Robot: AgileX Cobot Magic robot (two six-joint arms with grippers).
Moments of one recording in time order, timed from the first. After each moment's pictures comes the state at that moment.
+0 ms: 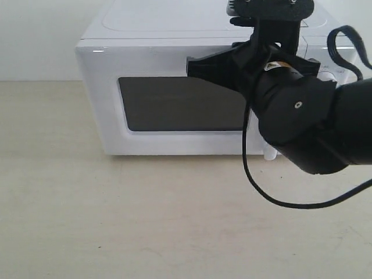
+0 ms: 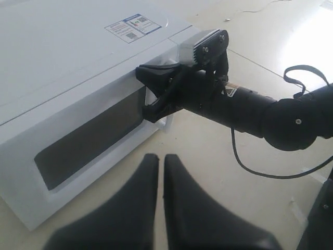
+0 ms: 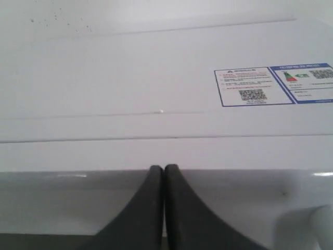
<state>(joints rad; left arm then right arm) -0.37 0.95 -1.24 -0.59 0.99 0.52 0.80 1.60 -0.86 1.06 -0.79 -0.68</state>
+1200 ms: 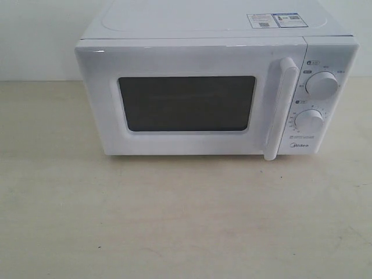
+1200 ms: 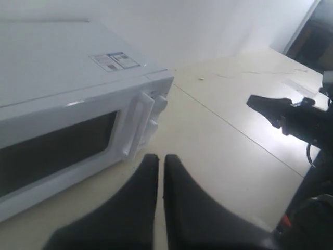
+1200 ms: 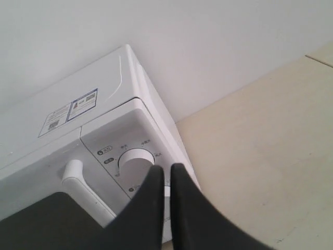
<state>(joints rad) -0.37 0.72 -1.01 -0.75 0.85 0.43 1.15 0.55 -0.43 1.75 -1.22 -1.15</state>
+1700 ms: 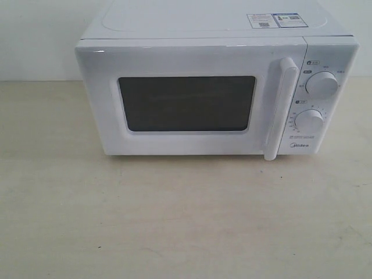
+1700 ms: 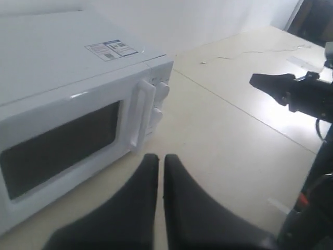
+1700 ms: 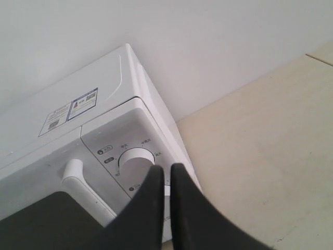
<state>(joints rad) -0.37 0.71 -1.01 -0.72 0.87 0.52 1.15 0.55 -0.43 1.75 -1.22 -1.15</state>
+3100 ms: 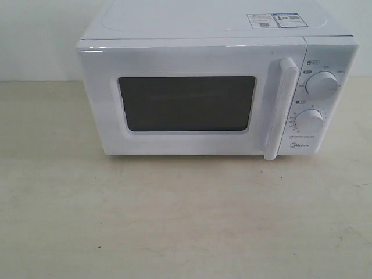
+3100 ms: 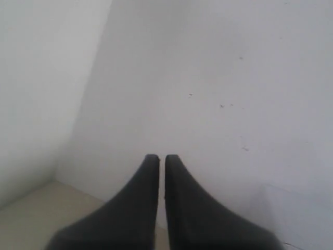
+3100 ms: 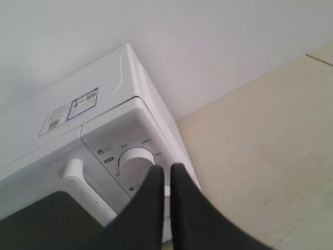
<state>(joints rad) 0.11 0.06 -0.63 0.33 0.52 -0.59 1.15 0.55 -0.43 1.75 -1.22 -1.15</state>
